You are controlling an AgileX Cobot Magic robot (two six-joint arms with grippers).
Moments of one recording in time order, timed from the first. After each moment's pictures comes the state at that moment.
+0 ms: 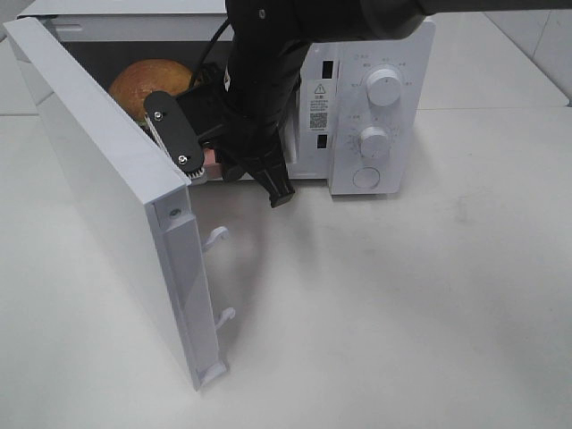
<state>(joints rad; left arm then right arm) 0.07 -0.01 -0.52 -0.11 1.08 0.04 0.74 2.12 -1.73 -0.09 0.76 -1.25</state>
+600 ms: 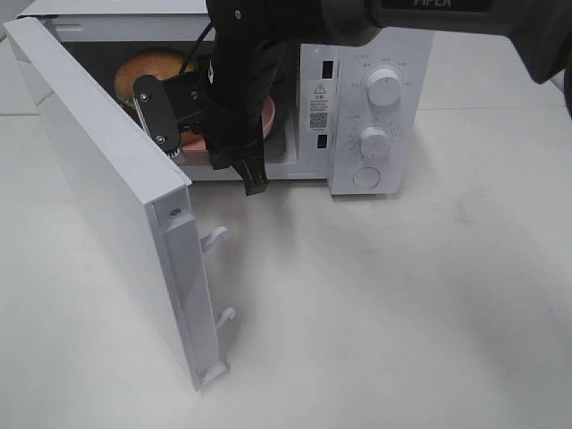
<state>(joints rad) 0.07 -0.01 -0.52 -0.11 1.08 0.04 0.72 2.24 -1.90 -0.11 0.80 -1.14</state>
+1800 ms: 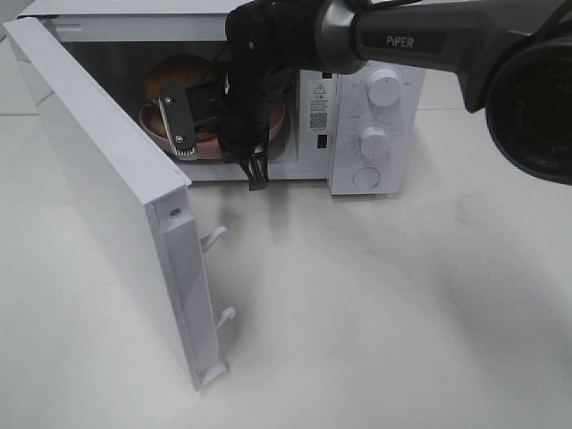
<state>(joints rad) 0.07 -0.01 -0.52 -0.11 1.08 0.04 0.65 2.38 -2.02 -0.12 0.71 -1.12</state>
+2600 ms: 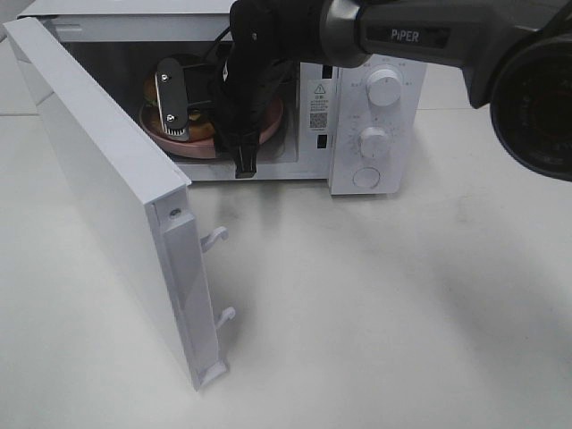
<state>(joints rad) 0.07 -0.01 -0.52 -0.11 1.08 0.04 0.64 2.38 -2.03 -0.09 0.64 -1.04</state>
